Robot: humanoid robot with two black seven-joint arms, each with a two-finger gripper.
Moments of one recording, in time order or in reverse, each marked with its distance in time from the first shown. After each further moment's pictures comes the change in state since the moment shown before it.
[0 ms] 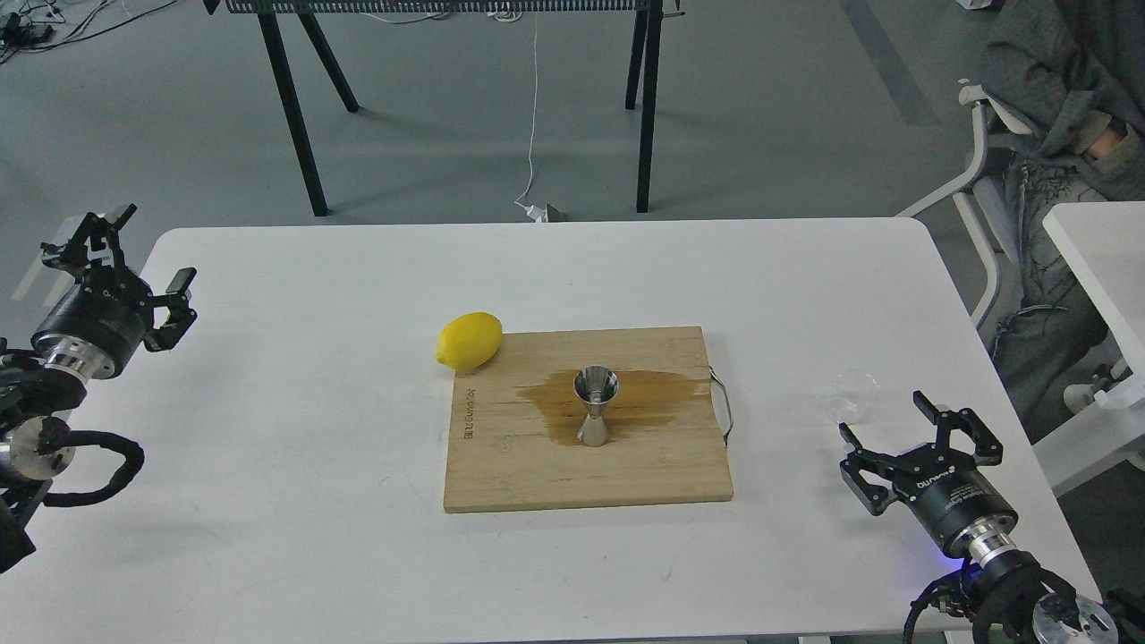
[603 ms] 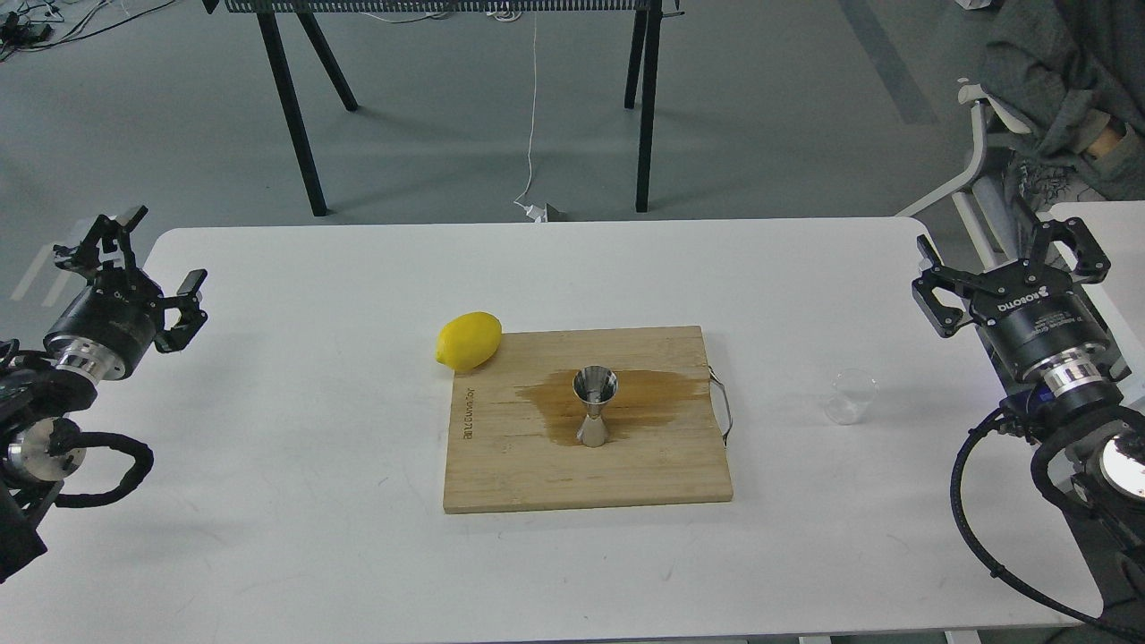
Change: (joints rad) left arm 0.001 -0.016 -0.002 -0.002 0.000 0.000 0.000; right arm 0.329 -0.055 0.105 -0.089 -0.032 0.000 -0.008
